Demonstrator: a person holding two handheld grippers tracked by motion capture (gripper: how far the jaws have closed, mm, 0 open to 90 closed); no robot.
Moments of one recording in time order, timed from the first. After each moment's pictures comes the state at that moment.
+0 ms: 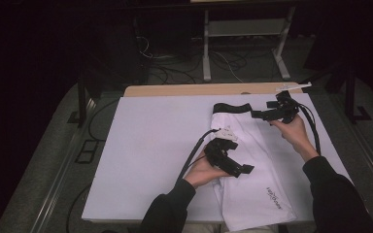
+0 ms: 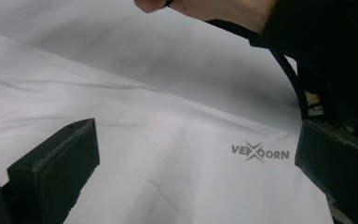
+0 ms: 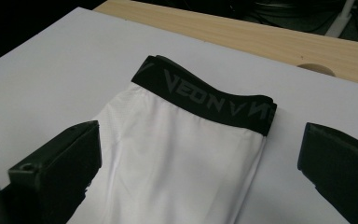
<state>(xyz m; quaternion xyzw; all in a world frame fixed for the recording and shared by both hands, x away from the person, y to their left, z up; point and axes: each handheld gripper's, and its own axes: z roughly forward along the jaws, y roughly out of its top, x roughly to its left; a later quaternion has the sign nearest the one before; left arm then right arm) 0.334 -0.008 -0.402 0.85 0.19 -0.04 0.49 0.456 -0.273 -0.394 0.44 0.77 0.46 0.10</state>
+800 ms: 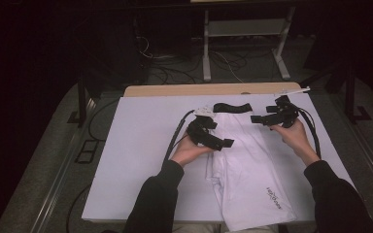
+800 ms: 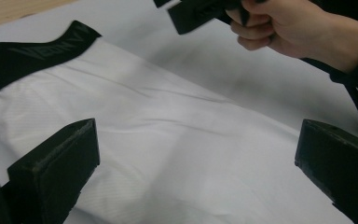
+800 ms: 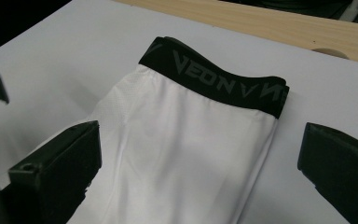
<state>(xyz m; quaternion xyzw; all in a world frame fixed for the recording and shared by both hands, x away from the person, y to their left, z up) 0.398 0.039 -0.394 0.83 0.26 0.00 0.49 0.448 -0.272 -0.403 0.43 0.78 0.45 0.09</state>
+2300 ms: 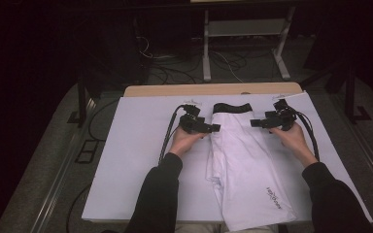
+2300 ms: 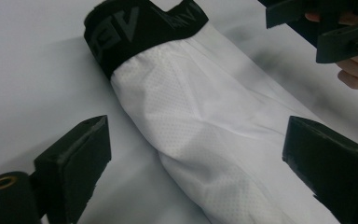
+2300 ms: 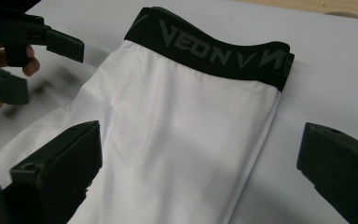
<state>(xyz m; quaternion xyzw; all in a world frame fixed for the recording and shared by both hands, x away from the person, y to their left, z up) 0.466 0.062 -0.444 0.79 0.38 -0.01 0.48 0.456 -0.277 -0.427 0.45 0.78 0.44 0.05</state>
